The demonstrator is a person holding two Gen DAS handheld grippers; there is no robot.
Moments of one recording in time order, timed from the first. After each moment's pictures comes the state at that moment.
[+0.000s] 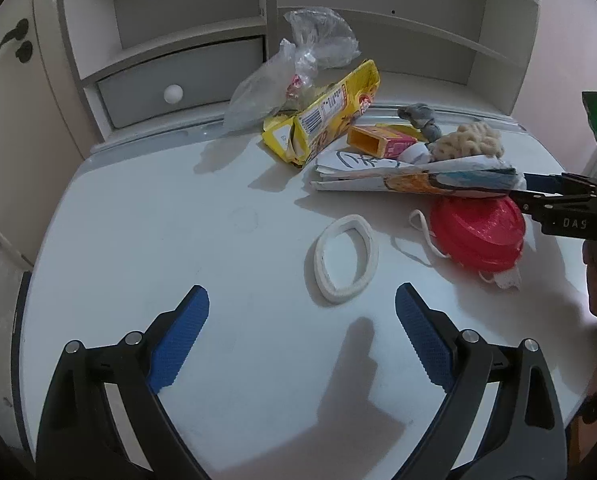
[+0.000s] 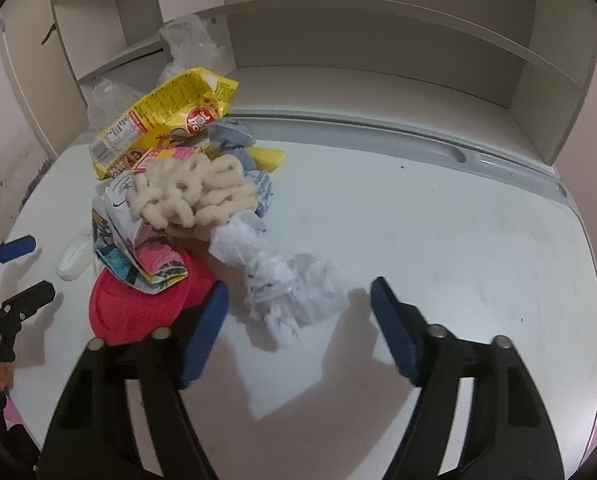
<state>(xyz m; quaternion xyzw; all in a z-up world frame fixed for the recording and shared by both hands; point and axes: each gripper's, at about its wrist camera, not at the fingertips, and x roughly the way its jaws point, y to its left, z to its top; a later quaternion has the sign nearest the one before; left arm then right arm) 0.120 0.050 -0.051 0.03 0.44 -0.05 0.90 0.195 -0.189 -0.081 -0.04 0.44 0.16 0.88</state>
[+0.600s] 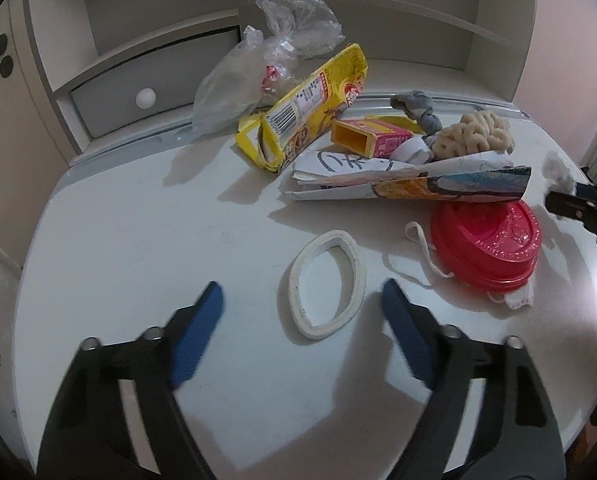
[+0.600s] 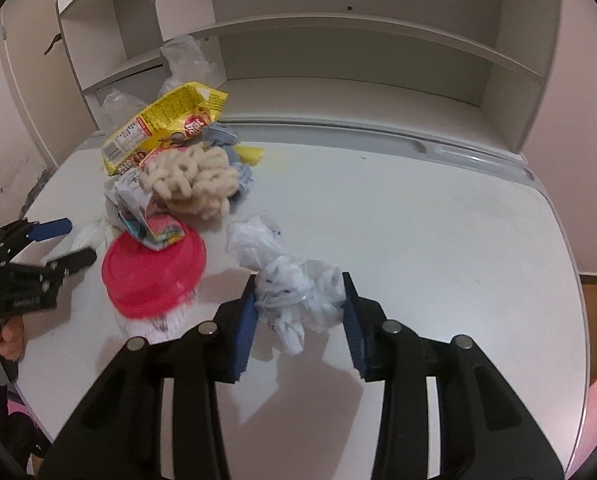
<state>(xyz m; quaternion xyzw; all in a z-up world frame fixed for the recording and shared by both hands) 0.141 0.030 -0.061 0.05 0.44 -0.05 0.89 0.152 -0.227 -0.065 -0.02 0.42 0.14 0.90</state>
